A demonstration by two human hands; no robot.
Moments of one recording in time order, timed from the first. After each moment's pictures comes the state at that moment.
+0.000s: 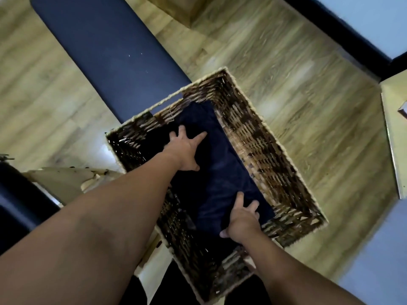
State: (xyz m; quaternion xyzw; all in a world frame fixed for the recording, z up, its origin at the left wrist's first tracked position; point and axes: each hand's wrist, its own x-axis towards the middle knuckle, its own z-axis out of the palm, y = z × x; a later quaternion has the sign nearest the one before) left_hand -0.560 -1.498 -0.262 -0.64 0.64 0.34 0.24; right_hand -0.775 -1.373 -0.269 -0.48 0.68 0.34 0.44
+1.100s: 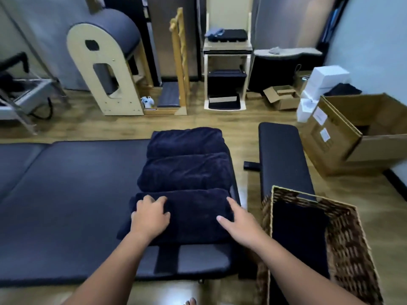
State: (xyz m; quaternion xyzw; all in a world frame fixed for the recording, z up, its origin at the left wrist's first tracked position) left_hand -0.425 -0.993 -0.006 -0.97 0.13 0.15 -0.10; right_hand -0.567 -1.230 -0.012 -0.86 0.24 0.10 0.43
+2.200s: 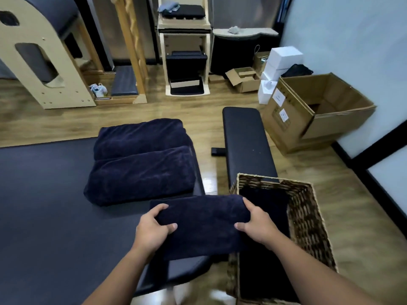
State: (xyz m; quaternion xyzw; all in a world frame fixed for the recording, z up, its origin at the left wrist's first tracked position) left_hand -0.466 -1.083 -0.061 -0.83 0.02 0.32 -0.45; right_hand -0.642 -1.343 -0.045 -0.80 0.43 0.12 0.40
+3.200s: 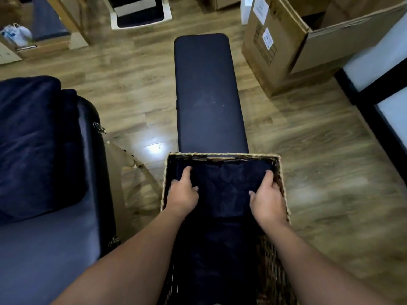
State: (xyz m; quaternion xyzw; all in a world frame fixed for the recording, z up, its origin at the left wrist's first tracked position) left_hand -0.552 -1.439 -0.196 -0.90 0.18 0.37 -0.15; right_hand -0.720 -1.574 -0.194 -0.79 0.56 0.08 0.24
